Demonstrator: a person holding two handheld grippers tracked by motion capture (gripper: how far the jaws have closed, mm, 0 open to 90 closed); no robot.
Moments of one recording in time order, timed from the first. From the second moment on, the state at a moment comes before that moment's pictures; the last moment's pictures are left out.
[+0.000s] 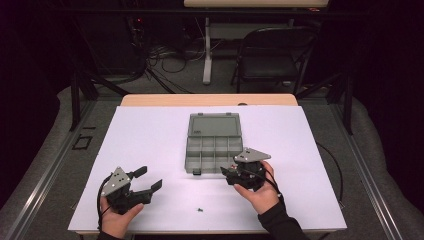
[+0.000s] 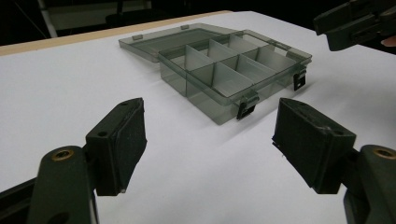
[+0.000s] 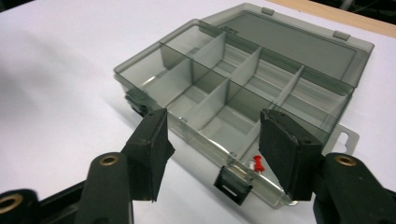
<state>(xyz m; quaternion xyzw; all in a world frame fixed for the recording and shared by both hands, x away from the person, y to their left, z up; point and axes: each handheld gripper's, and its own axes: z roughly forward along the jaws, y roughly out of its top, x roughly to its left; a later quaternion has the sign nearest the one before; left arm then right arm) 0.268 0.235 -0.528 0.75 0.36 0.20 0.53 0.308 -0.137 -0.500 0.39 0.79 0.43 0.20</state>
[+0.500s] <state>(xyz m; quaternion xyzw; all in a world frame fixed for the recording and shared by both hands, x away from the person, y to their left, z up) 0.268 0.235 -0.528 0.75 0.36 0.20 0.53 0.290 -0.130 -0.501 0.37 0.79 0.44 0.19</state>
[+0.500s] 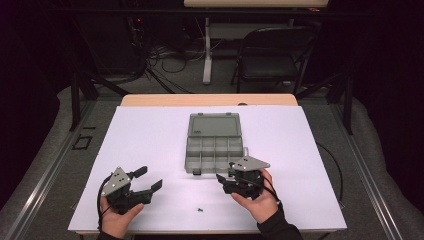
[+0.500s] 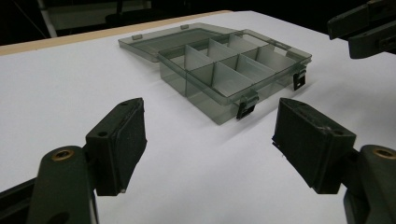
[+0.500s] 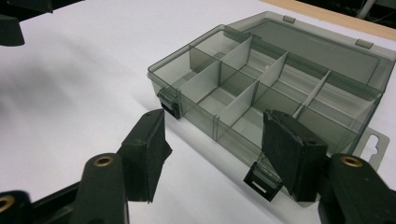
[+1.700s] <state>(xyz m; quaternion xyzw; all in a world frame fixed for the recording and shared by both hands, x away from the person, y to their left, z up) 0.270 0.235 -0.528 0.74 0.36 0.19 0.53 0.271 -0.089 -0.536 0.31 0.83 0.43 0.14</state>
